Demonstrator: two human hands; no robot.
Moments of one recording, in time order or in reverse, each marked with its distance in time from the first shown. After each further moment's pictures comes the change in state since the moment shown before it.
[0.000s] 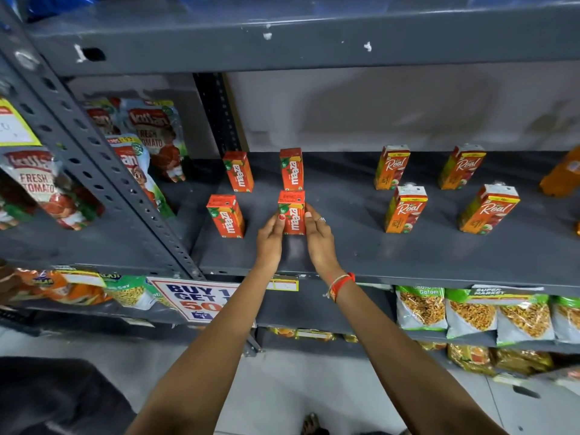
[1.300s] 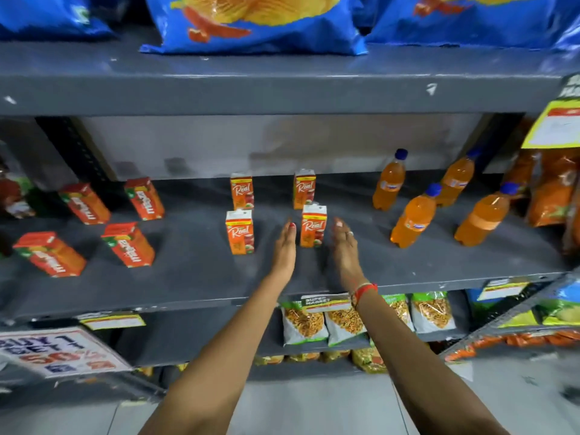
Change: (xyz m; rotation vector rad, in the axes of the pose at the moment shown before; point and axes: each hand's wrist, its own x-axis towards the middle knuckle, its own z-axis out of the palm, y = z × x) left_hand -0.076 0.010 0.315 0.001 -0.255 -0.018; right_hand 0.028 -0.023 -0.343 0.001 0.307 0.114
